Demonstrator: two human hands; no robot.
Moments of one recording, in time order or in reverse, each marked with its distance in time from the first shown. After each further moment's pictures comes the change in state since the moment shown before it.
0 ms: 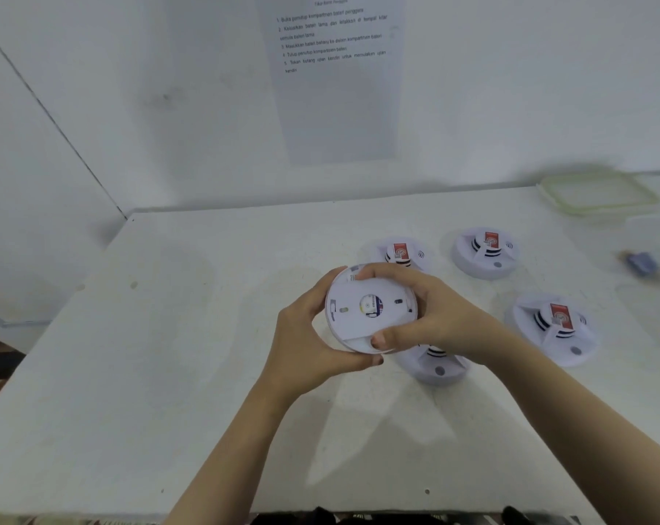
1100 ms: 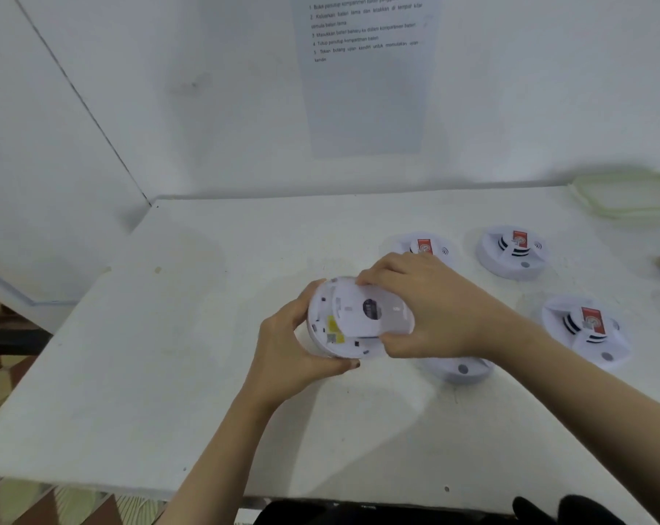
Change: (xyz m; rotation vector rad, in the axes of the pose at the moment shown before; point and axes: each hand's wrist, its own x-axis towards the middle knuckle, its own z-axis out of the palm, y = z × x) left_hand -0.023 -0.029 -0.030 0.057 0.064 -0.022; right_hand 0.020 -0.019 0.017 -1.101 -0.066 -0.217
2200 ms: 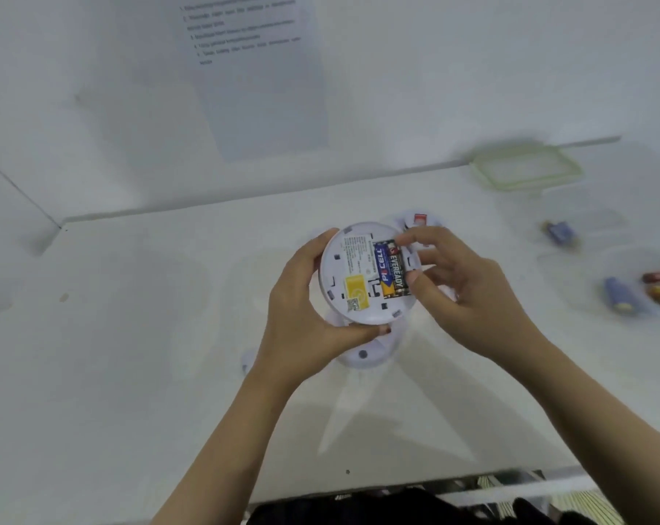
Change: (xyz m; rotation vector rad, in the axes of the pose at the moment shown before) left_hand 0.028 0.082 0.105 0.010 0.006 0.185; right_hand -0.112 0.045 -0.024 0.626 0.594 0.299
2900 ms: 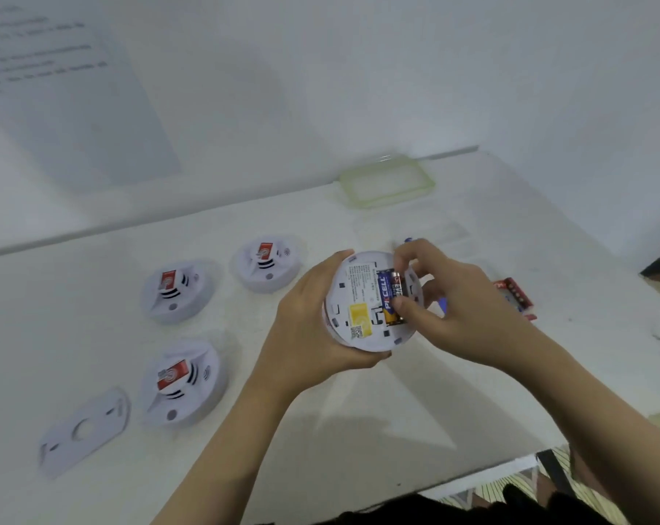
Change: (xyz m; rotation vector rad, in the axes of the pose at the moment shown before) left_hand 0.046 0.051 0.199 0.106 -0.253 0.197; right_hand -0.031 0.079 -0.189 -0.264 -0.103 0.105
